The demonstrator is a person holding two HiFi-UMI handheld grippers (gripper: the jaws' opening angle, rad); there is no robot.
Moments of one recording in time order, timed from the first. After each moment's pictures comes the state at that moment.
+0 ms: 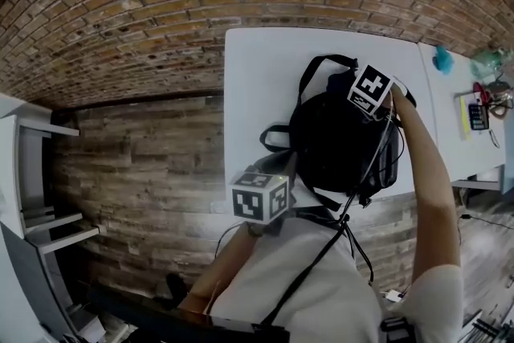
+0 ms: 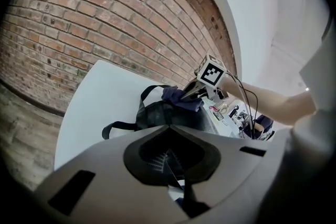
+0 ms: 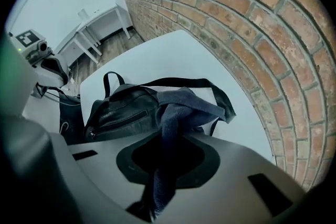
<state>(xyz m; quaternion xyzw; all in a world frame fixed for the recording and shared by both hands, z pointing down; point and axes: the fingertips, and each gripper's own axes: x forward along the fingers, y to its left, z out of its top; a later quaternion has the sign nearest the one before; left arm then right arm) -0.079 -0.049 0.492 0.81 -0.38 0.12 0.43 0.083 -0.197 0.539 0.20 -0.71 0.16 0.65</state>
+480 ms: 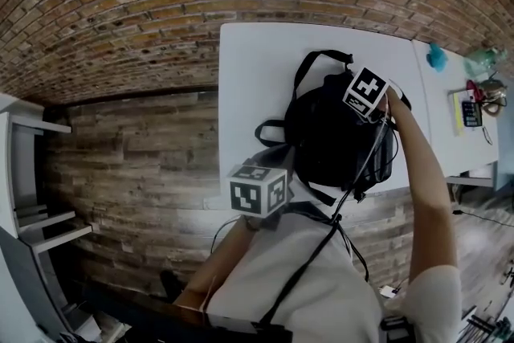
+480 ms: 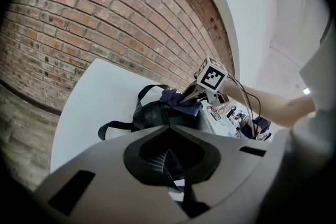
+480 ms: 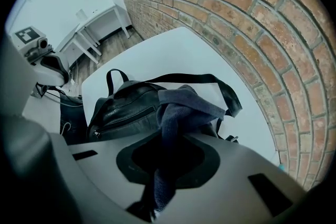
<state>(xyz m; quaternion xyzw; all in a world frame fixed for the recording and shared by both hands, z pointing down) -0.075 -0.049 0.490 0.81 -0.37 0.12 0.43 0.081 -0.179 0.544 0.21 -0.71 0.17 0.65</state>
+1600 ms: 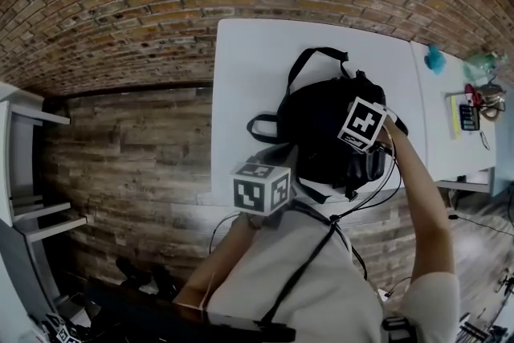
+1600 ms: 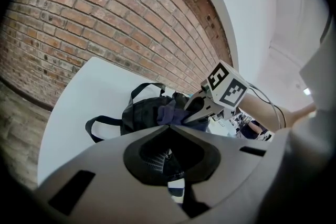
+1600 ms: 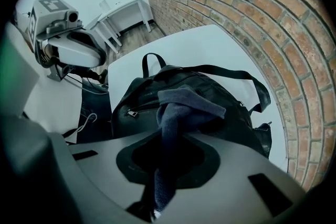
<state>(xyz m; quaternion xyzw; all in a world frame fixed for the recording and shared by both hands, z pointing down) -0.047 -0.038 0.487 0.81 -0.38 0.11 0.43 0.071 -0.087 0.543 0.12 -0.72 0.15 0.67</state>
